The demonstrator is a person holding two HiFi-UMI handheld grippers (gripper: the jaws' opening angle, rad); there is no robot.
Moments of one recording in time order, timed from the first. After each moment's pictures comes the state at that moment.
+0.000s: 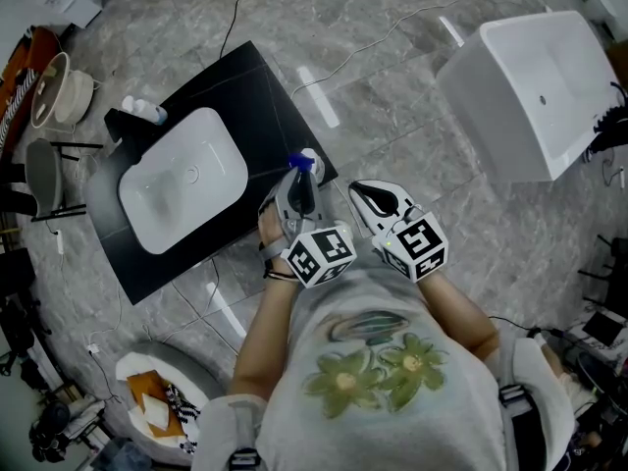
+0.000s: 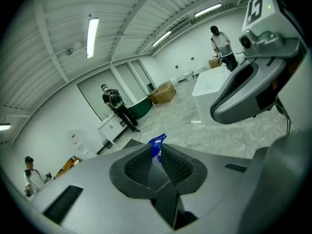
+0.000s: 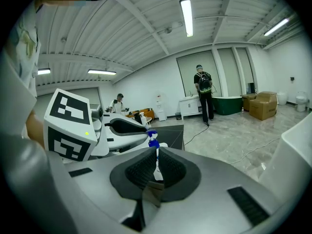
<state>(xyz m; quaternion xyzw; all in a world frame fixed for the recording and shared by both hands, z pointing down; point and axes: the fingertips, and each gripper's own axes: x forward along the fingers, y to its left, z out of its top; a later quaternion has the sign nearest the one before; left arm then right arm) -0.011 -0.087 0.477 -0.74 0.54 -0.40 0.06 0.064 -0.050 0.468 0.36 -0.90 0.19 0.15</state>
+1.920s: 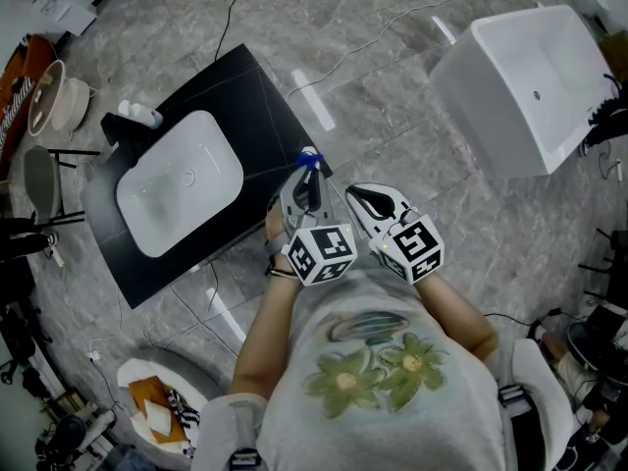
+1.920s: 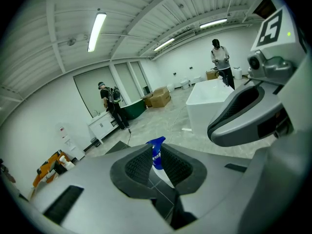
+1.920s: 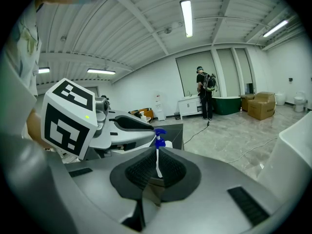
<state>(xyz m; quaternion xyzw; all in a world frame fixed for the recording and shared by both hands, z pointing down) 0.017 -0.078 0.472 -0.78 0.52 -0.36 0.02 0.068 -0.033 0.468 0.36 -0.90 0.19 0.15</state>
